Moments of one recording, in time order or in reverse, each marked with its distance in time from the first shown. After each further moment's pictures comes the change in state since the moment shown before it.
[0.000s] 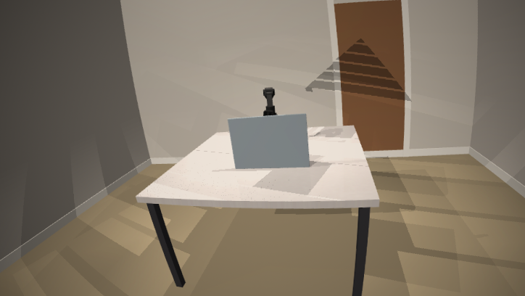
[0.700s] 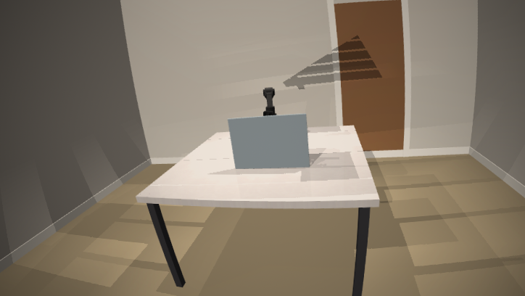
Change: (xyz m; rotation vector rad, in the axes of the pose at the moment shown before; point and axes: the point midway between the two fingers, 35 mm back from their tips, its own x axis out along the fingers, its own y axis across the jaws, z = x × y) arm 0.000 -0.004 0.001 0.000 -0.001 0.002
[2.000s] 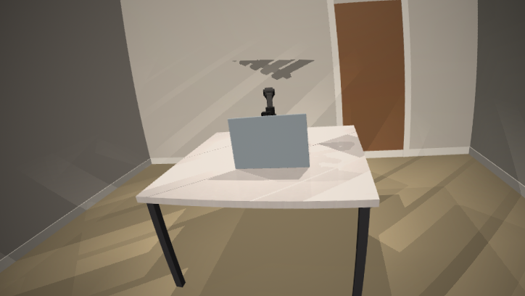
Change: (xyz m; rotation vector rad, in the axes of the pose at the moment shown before) arm 0.000 -0.004 0.000 0.159 0.001 -0.004
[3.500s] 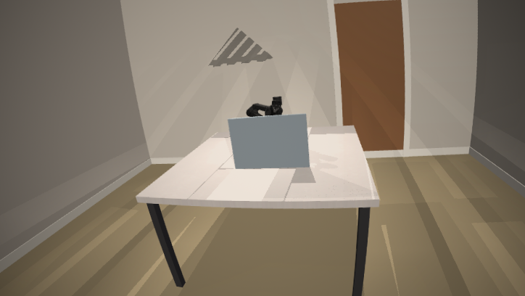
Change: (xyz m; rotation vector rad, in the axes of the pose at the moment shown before) arm -0.190 0.033 -0.022 -0.145 0.012 0.000
